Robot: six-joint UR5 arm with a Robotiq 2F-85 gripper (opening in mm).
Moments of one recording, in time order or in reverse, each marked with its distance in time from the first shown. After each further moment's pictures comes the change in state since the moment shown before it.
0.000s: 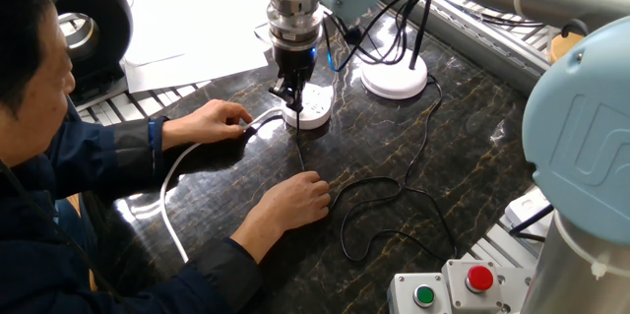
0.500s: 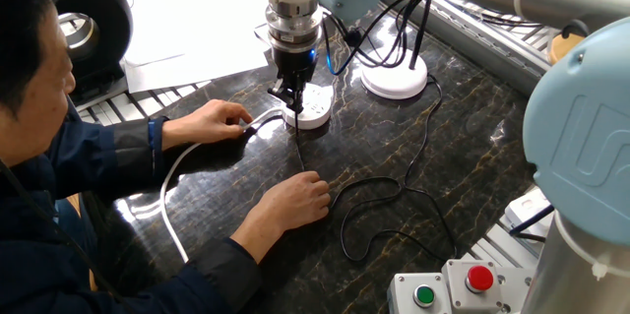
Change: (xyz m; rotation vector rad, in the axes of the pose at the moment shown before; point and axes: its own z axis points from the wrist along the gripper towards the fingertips) arm 0.001 0.015 0.003 -0.043 0.007 0.030
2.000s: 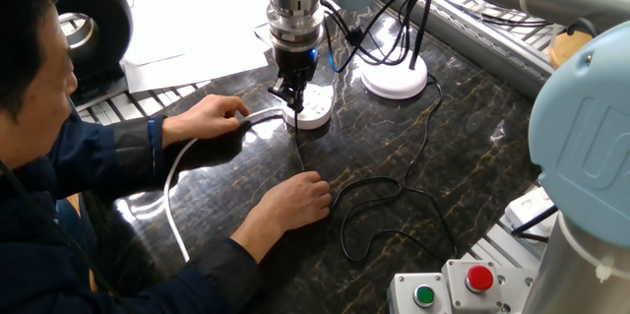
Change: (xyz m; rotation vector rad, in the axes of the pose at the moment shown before) arm 0.007 0.010 -0.010 -0.037 0.019 0.030
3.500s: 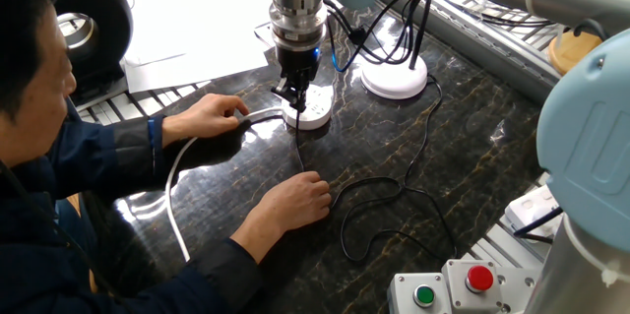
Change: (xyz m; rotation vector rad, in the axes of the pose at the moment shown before) arm 0.007 -0.001 -0.006 0.001 0.008 -0.015
